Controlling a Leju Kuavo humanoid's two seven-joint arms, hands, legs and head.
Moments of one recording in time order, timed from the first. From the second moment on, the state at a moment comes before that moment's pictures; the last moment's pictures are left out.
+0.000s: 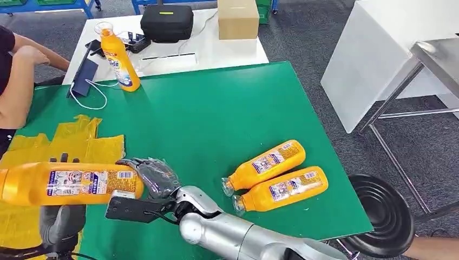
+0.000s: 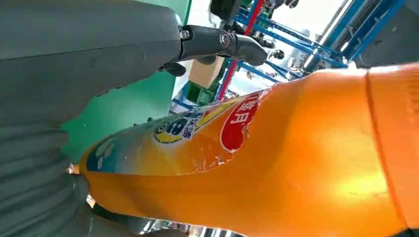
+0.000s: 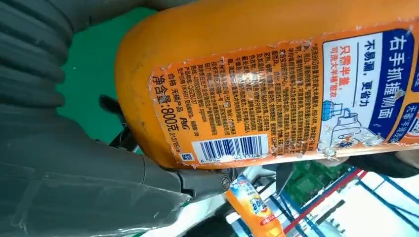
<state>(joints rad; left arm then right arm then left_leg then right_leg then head) 0.18 -0.02 0.22 -1.63 0.48 -0.53 -0.33 -0.66 0.36 1.27 -0.80 0.05 -0.34 -0.12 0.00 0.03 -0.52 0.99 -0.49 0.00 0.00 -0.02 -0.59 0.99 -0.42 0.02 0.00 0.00</state>
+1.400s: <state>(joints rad) 0.25 -0.09 0.32 -1.67 0.44 -0.59 -0.36 -0.57 0.37 1.36 -0.85 0.20 -0.24 -0.04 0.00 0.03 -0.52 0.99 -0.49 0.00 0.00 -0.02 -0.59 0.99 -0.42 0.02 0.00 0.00</state>
